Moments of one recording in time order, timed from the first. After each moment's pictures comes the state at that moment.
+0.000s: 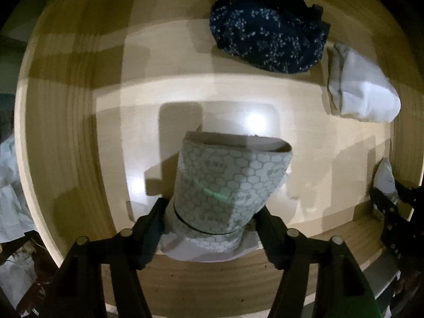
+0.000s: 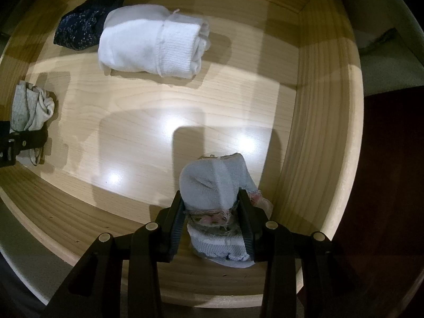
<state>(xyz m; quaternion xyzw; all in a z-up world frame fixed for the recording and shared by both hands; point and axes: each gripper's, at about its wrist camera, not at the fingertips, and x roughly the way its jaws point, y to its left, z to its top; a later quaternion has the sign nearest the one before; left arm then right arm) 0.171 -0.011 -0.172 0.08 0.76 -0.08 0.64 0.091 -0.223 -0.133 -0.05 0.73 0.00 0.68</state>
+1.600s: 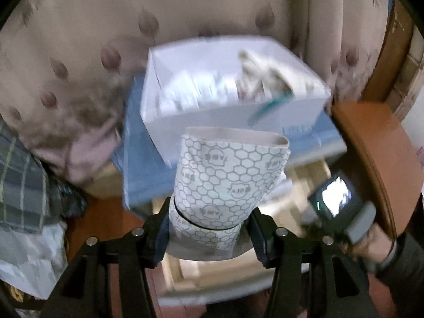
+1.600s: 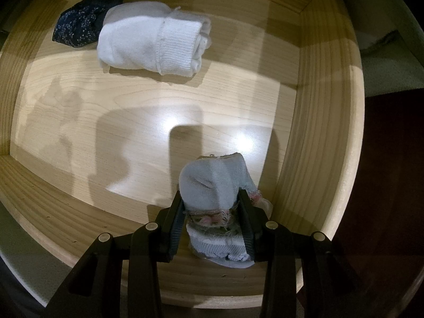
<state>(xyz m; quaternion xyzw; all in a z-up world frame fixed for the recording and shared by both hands) 0.117 -0.011 0.119 0.12 0.47 -0.16 0.86 0.089 -0.221 -0.134 -0.05 0.73 0.00 0.68</state>
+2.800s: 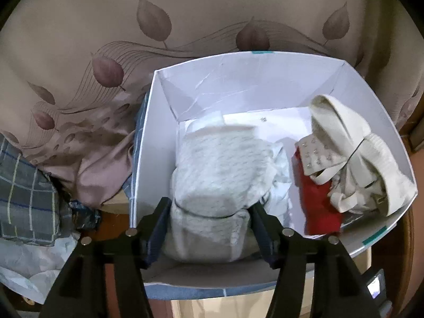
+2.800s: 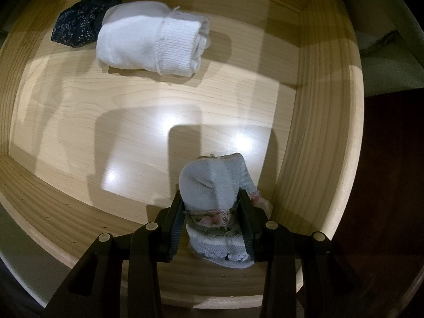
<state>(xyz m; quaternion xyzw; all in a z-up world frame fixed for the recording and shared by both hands) 0.287 -0.056 0.082 0.14 0.51 -0.08 0.85 0.091 -0.220 -0.135 -0.05 0.73 0.00 0.68</state>
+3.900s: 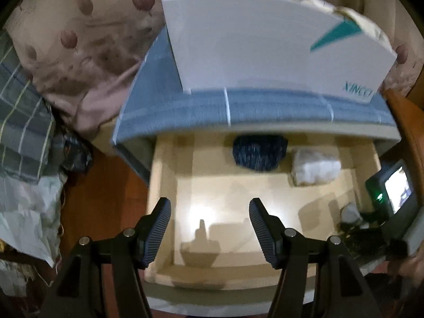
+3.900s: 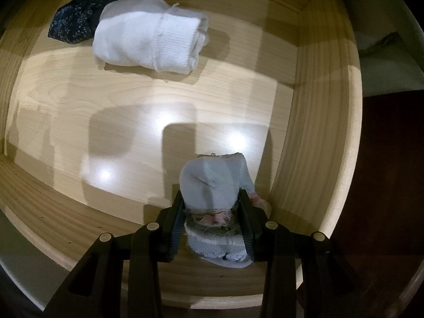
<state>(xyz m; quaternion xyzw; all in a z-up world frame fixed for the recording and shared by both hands) 0.106 -0.009 -0.006 0.08 0.54 -0.06 0.84 0.094 -0.219 -0.144 -0.07 0.74 -0.02 0.67</state>
